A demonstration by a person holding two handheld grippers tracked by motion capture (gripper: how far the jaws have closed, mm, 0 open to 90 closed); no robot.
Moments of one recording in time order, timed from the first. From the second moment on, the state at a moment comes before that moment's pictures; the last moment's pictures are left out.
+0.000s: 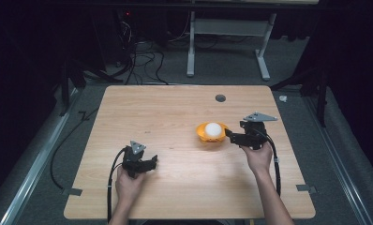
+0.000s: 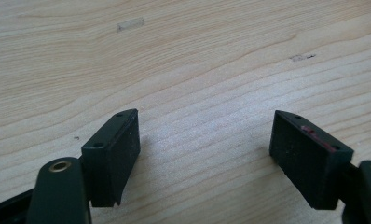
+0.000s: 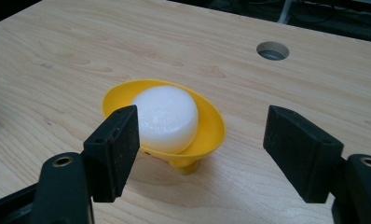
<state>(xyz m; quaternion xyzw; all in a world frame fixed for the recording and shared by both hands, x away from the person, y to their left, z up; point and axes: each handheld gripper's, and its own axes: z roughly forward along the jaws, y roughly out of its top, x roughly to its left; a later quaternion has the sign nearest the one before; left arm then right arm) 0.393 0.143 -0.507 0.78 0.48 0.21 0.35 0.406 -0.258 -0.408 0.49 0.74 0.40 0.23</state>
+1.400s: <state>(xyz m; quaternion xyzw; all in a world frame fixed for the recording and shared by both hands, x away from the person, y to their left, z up) 0.392 0.143 -0.507 0.78 0.48 0.21 0.35 0.365 -0.280 -0.411 0.50 0.72 0.41 0.25</state>
